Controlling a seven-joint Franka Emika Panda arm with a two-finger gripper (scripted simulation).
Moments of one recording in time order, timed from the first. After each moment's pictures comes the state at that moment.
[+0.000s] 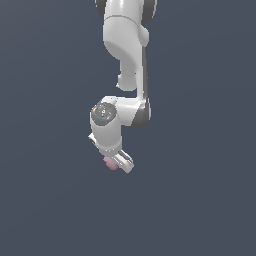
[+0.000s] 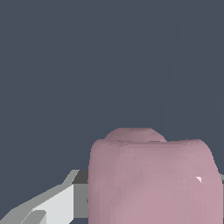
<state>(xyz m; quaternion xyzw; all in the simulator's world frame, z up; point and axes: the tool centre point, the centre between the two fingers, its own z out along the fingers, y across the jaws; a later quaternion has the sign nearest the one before) 0.057 -0.065 0.077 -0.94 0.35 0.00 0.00</state>
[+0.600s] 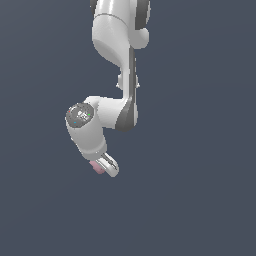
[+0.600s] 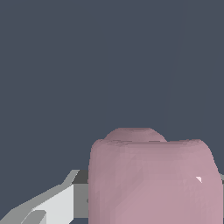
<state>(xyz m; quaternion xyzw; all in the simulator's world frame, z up) 0.079 -0.117 0.094 -0.94 0.35 0.00 0.00</state>
